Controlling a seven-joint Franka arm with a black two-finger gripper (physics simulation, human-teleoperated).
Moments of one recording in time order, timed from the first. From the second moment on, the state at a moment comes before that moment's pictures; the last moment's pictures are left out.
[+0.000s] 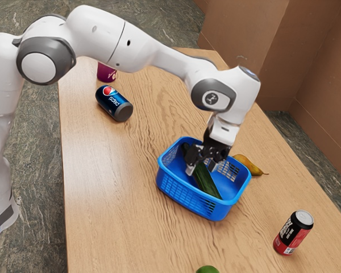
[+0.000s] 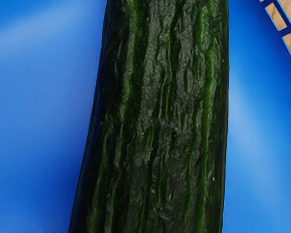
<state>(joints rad) -0.15 0.26 -0.05 -1.63 -0.11 1.74 1.10</state>
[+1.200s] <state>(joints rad) 0.34 0.25 -0.07 -1.44 -0.07 1.76 1.16</state>
